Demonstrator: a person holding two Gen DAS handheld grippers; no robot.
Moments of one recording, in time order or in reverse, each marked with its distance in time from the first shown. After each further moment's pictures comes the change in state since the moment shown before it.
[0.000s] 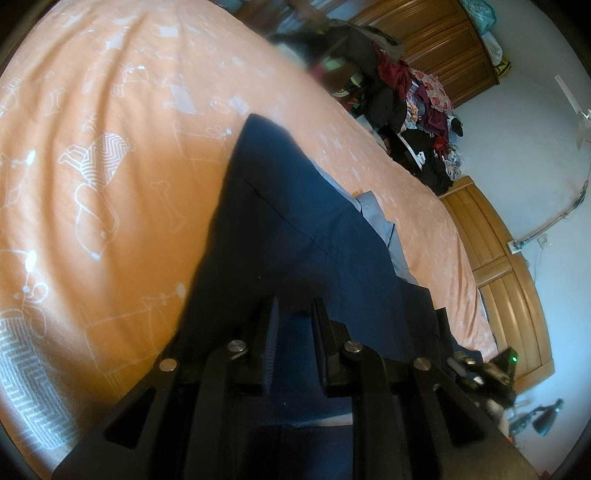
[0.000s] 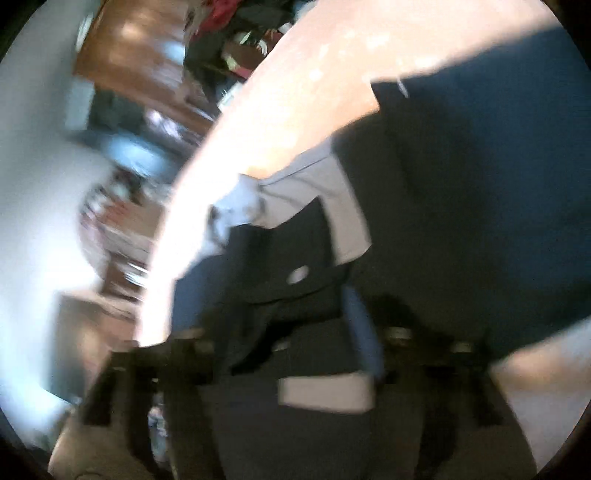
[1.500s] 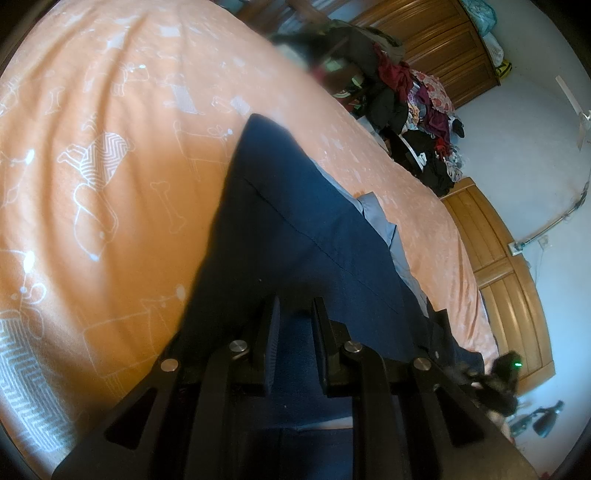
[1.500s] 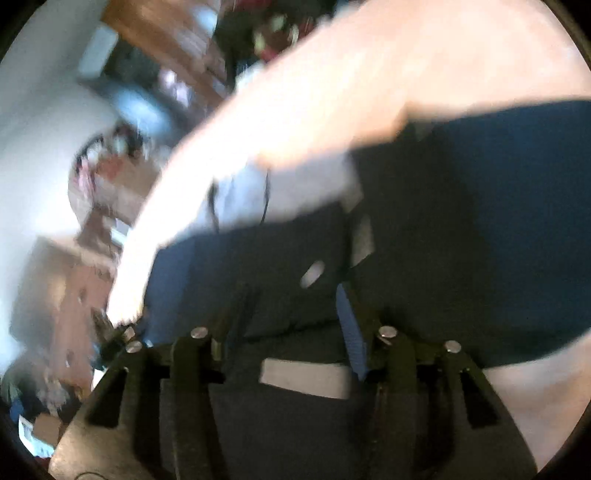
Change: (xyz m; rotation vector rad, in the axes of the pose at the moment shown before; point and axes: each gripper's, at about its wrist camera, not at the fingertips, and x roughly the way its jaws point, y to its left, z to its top) left arm -0.003 0.004 0.002 -0.002 -0.002 0.002; right arm -0.051 0.021 0.020 -0.270 -0.021 -0.154
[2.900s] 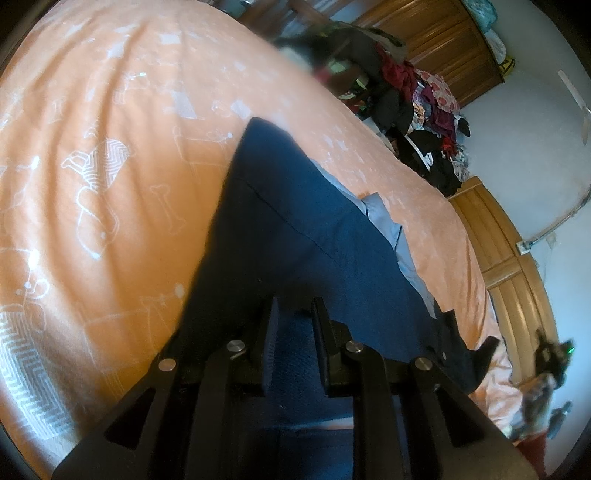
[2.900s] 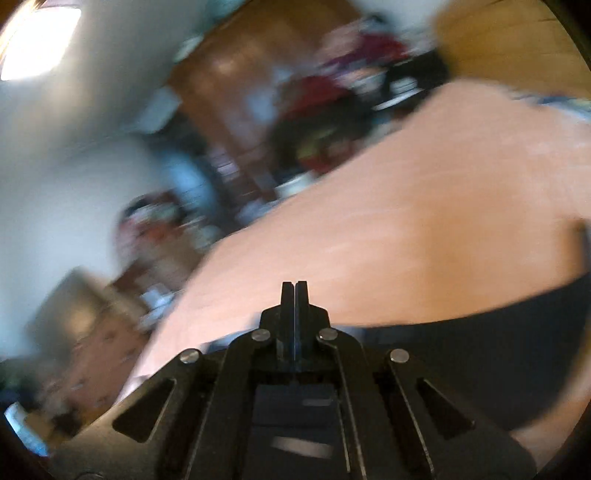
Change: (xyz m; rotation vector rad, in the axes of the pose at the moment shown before) left arm -0.003 -0.003 -0.001 -0.010 -0.007 0.043; right arm -0.130 0.076 0.042 -0.174 -0.284 0.210
